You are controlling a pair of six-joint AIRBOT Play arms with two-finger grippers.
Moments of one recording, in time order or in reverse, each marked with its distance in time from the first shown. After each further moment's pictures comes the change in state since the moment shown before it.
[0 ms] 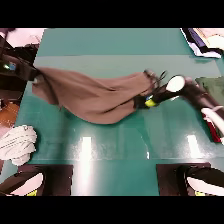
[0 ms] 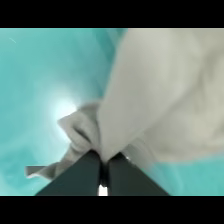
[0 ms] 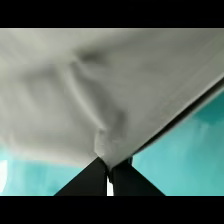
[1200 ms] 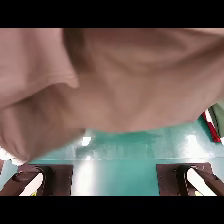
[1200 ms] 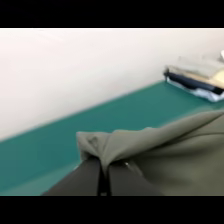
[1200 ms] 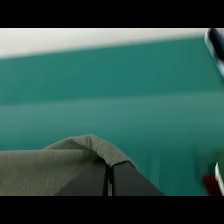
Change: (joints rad) left arm -0.001 0.239 0.501 -0.243 0.020 -0.172; right arm -0.675 0.330 0.835 -0.065 0.442 -0.031
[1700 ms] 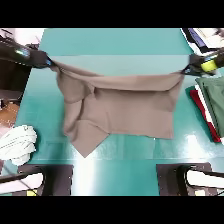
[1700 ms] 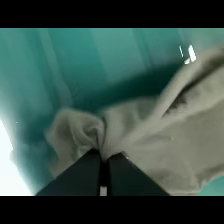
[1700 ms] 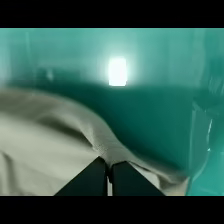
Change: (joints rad) left arm 0.002 -0.535 -0.367 0.014 -0.025 0.005; right arm 0.203 -0.455 -0.340 -0.013 -0.081 0.009
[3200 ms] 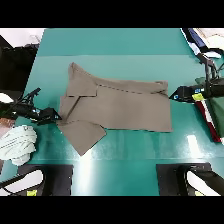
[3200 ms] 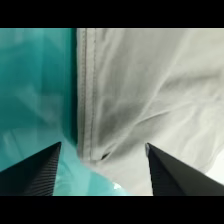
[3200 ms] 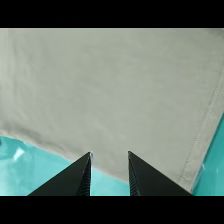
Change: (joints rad) left arm 0.285 0.156 -0.864 -0.070 0.111 0.113; right arm 0.056 0.423 -0.528 0.043 -0.098 -0.158
